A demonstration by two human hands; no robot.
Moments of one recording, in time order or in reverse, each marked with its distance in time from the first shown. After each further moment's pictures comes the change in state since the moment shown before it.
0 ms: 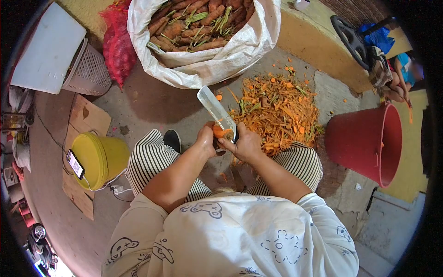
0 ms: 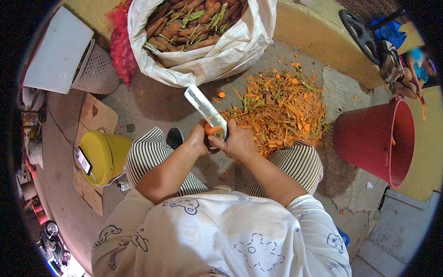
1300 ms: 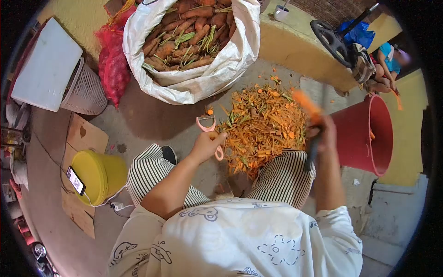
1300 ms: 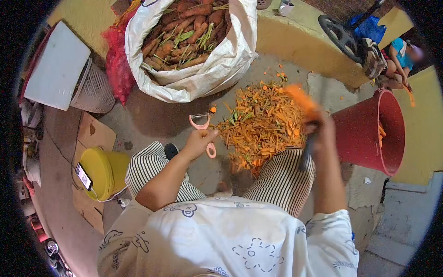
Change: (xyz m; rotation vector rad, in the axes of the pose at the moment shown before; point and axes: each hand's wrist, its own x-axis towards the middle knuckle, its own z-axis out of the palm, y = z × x) left_hand -0.020 0.004 0.002 0.963 -0.066 0.760; right_hand -0.049 0.062 -0.187 1.283 0.580 0.415
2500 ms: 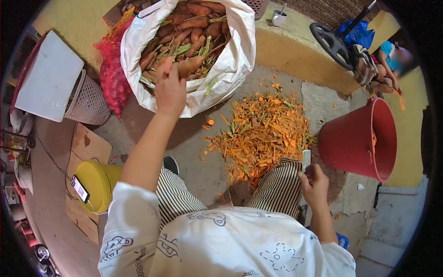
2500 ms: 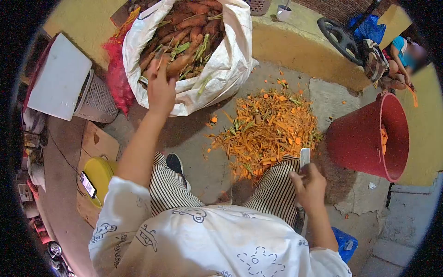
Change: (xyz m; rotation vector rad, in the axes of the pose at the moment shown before) left_hand 0.069 0.116 -0.098 0.885 0.970 0.780; right_hand -0.080 0.030 -0.041 -1.157 -0.035 -0.370
